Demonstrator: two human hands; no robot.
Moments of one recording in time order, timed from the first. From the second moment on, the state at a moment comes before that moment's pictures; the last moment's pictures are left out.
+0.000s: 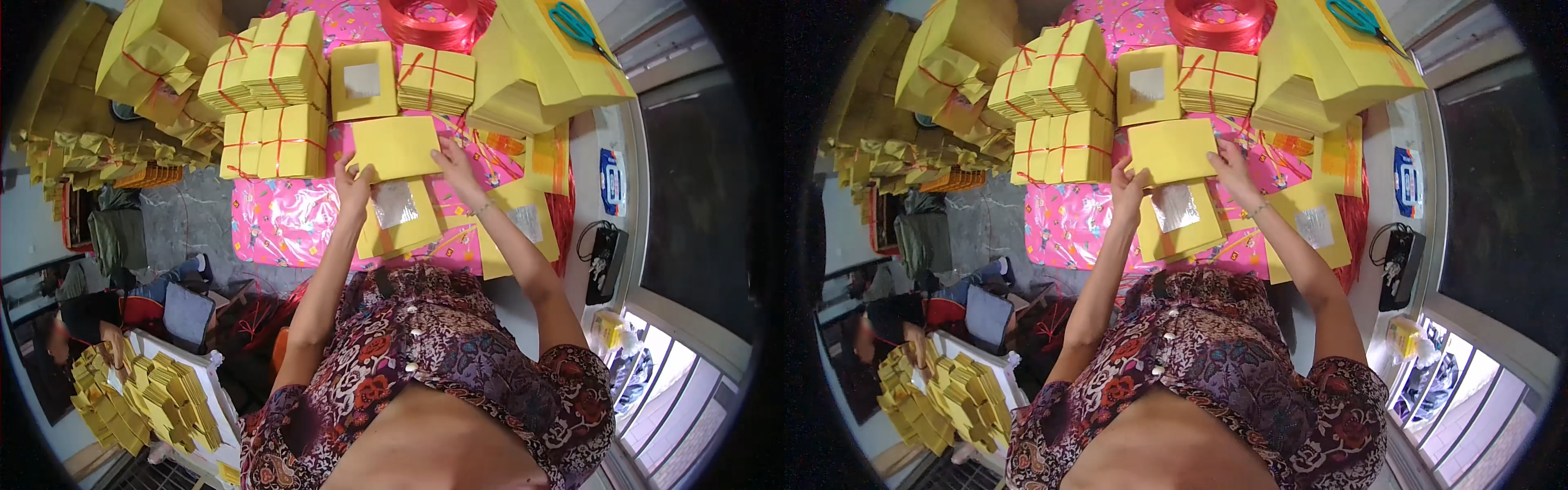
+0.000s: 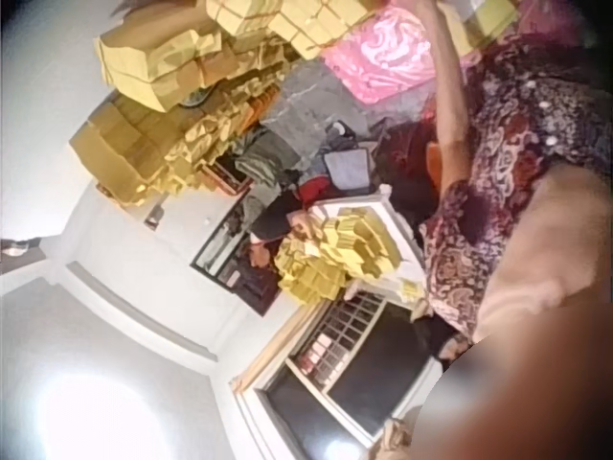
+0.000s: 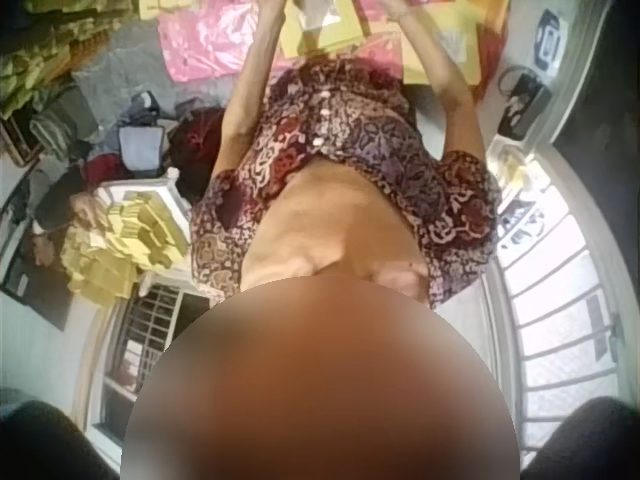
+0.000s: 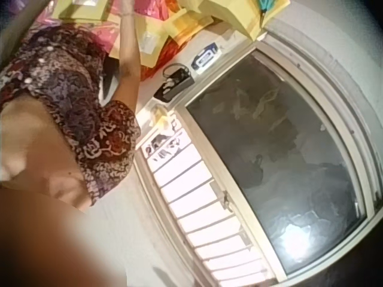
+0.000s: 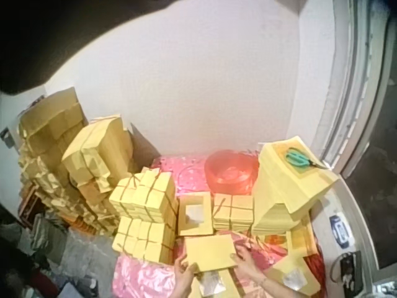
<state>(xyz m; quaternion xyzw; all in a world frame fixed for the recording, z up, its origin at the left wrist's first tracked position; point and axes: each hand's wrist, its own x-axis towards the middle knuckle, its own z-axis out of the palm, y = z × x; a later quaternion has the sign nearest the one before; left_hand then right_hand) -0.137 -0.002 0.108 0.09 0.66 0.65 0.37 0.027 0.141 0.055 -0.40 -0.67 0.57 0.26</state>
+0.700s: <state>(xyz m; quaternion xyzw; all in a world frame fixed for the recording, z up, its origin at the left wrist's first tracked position) -0.095 -0.120 0.091 0.56 0.75 0.30 0.20 0.159 0.128 0.056 -0.48 -0.85 0.16 0.16</state>
